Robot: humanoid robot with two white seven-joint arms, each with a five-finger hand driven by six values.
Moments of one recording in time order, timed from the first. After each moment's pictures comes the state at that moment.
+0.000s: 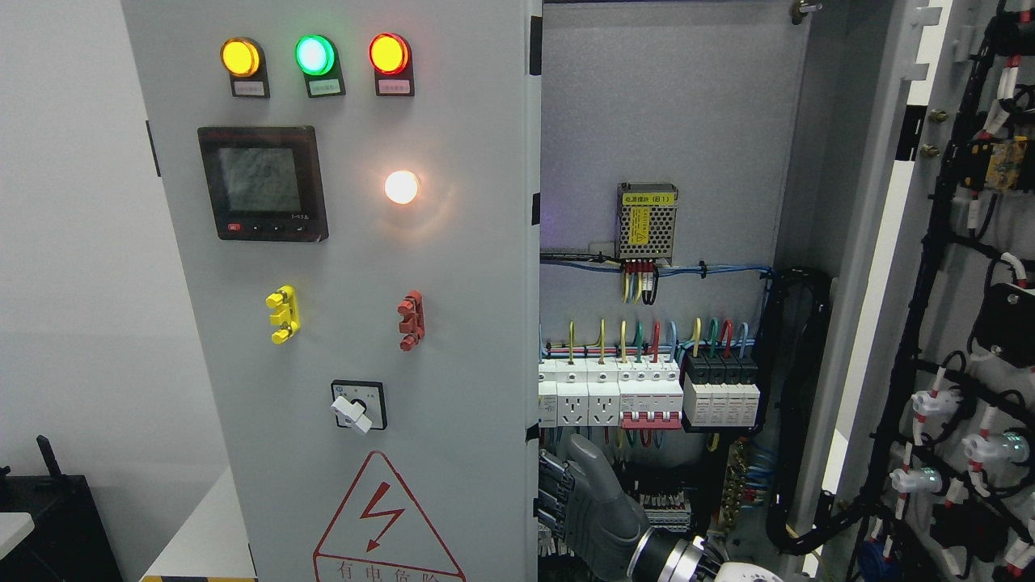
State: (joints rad) left arm 0.13 -0.04 0.32 -0.10 -0.30 -0.12 -0.18; right arm -0.63 -0.17 0.45 -1.40 -0.69 0.21 0.47
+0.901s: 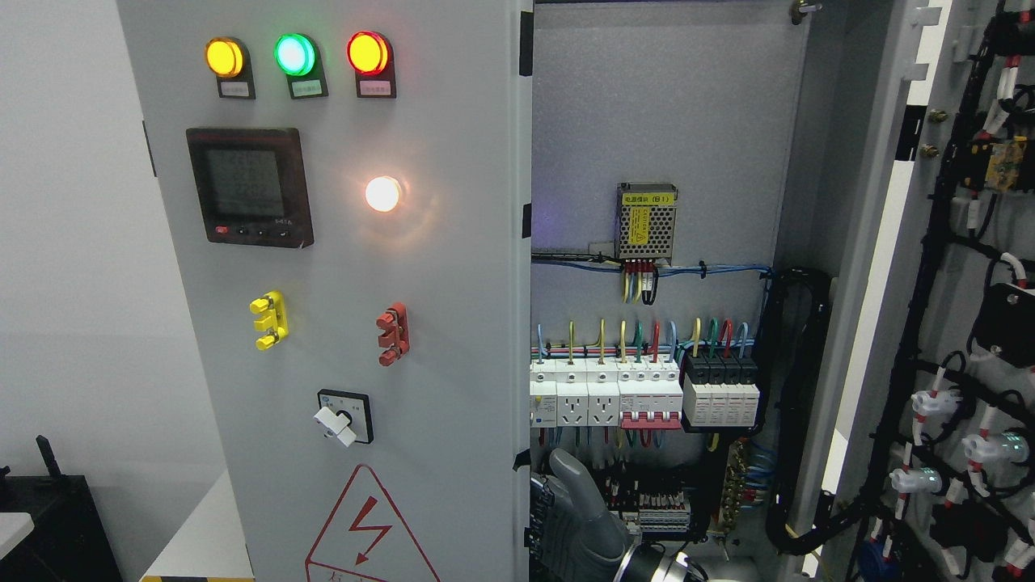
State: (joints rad) left arm 0.13 -0.04 0.32 -0.10 -0.30 -0.12 -0.18; right arm -0.60 -0.16 0.48 -1.46 -0.71 0.21 0.47
